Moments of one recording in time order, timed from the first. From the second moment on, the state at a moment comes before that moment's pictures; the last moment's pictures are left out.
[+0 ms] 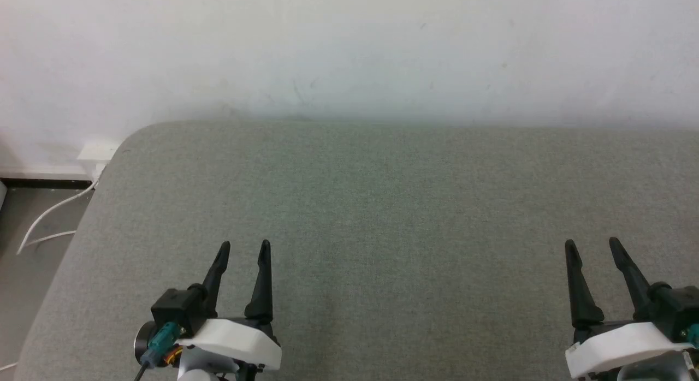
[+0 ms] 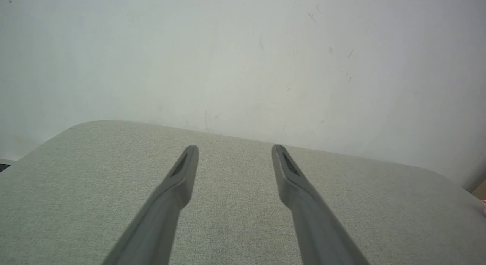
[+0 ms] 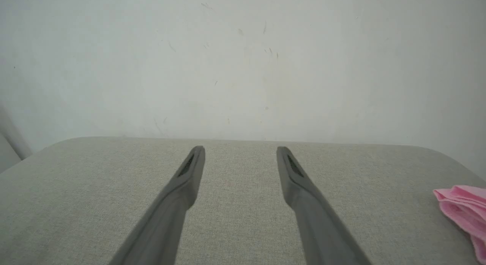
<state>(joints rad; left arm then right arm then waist) -0.05 0.05 -0.11 0.20 -0.28 -0.04 -0.26 0.10 -0.05 -0.10 -0.05 0.12 0.13 -0.11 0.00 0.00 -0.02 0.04</state>
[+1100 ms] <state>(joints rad) -0.05 0.05 -0.11 0.18 -0.26 -0.03 -0.22 0.10 -0.05 -0.08 -0.03 0.12 0.13 -0.10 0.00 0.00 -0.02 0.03</state>
